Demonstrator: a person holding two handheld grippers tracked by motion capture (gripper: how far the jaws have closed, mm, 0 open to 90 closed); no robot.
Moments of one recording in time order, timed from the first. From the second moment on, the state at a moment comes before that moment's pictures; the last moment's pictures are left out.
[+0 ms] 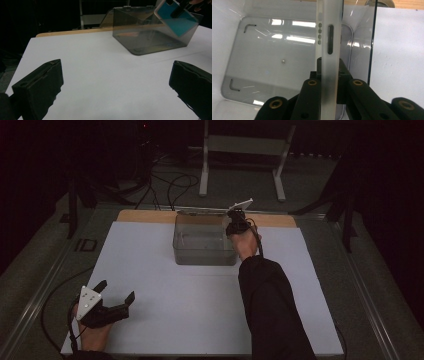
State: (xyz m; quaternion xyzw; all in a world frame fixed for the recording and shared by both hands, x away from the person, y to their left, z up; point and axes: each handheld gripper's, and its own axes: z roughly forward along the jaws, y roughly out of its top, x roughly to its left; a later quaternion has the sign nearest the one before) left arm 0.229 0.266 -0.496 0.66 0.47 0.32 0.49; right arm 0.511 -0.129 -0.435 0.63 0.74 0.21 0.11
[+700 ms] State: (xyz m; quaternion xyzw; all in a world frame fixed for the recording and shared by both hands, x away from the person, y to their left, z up) left arm 0.229 0.266 -0.496 0.66 0.47 0.32 0.49; right arm 0.513 -0.126 -0.443 0.64 0.74 0.19 0.10
